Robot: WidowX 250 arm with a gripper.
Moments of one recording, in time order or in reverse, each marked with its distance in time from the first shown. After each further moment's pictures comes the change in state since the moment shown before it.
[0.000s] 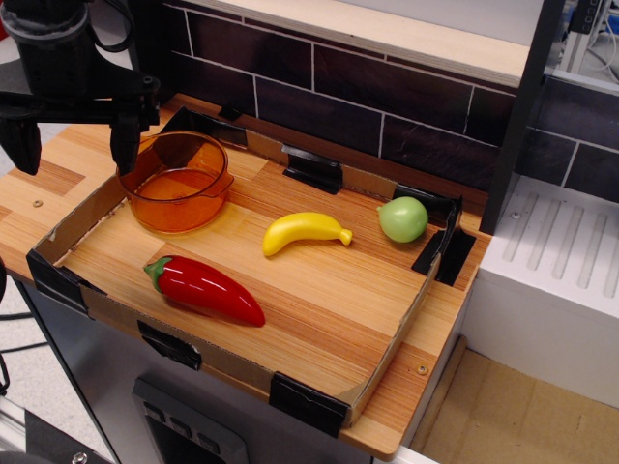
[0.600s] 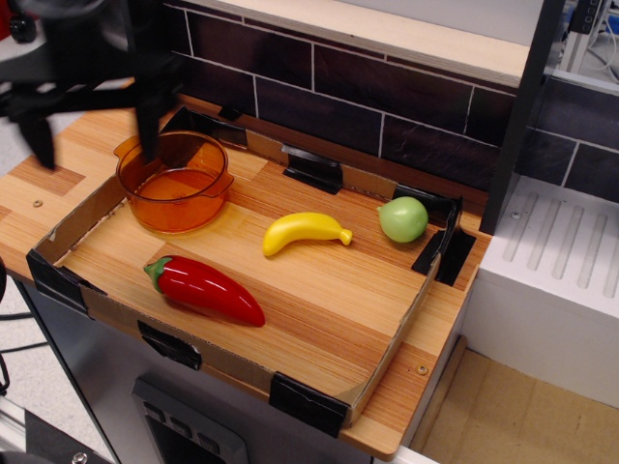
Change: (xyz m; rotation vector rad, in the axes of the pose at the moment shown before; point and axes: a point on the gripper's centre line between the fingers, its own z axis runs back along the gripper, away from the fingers) arm -0.004 -0.024 0.017 -0.020 0.092 0.130
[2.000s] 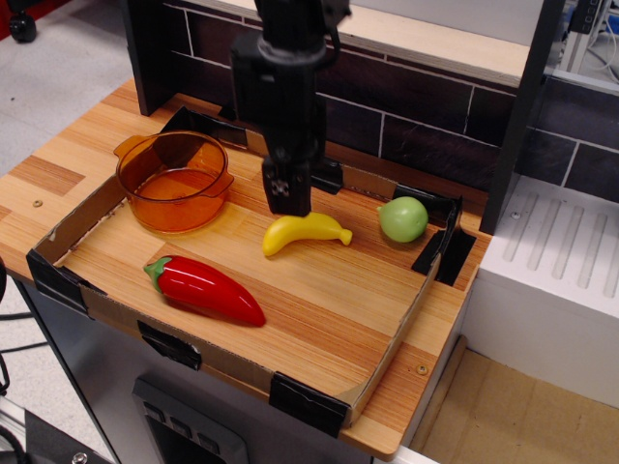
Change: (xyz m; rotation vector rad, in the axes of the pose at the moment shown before) arm -0.010 -0.121 -0.058 0.005 0.164 1.138
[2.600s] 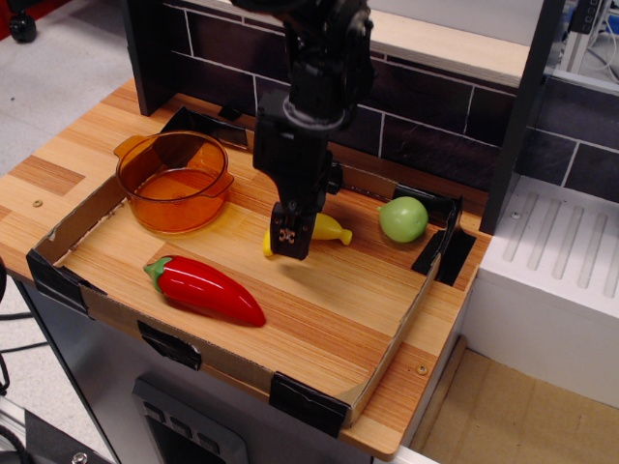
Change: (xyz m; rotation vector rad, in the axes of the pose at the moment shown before) arm 0.000 0.002 -0.044 0.020 -0.116 -0.041
